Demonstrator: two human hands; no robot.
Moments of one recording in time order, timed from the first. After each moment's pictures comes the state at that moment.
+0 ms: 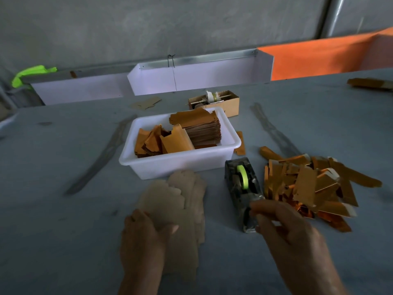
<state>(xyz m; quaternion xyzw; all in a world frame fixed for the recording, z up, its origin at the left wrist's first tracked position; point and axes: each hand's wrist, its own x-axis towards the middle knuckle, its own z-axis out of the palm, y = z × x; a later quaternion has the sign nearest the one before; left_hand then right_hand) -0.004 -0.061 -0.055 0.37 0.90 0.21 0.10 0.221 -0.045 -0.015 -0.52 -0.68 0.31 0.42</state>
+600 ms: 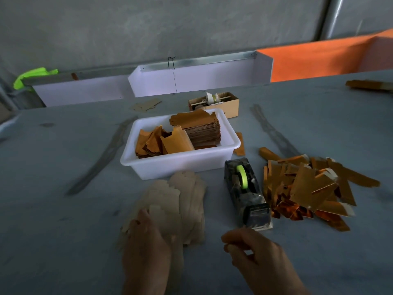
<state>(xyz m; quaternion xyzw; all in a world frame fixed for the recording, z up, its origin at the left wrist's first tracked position) 0.013 -0.074 -0.045 0.42 0.89 0.16 0.07 0.200 -0.057 -0.043 -0.52 -0.69 0.42 0.29</state>
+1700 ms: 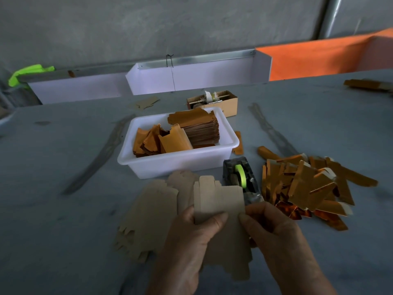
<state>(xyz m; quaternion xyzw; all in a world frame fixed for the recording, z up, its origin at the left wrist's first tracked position) 0.066 -0.062 -0.021 0.30 0.57 0.54 0.53 0.207 -0.041 -0.023 -0.54 -0.56 0.49 0.40</state>
